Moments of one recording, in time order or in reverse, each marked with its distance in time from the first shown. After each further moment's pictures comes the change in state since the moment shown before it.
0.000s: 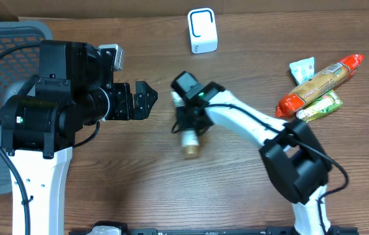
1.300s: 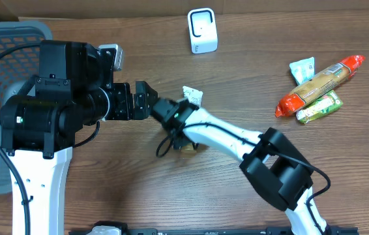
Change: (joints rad) left arm 0.000 0.000 0.000 0.000 0.000 0.000; right arm 0.163 0.071 0.048 -0.091 0.377 -0.004
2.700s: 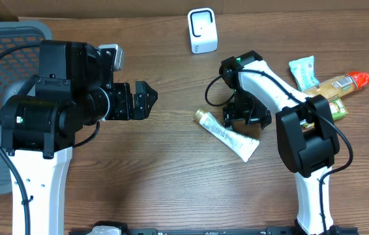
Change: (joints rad) left arm 0.000 0.000 0.000 0.000 0.000 0.000; right arm -0.440 0.081 0.119 -0.491 -0.249 -0.152
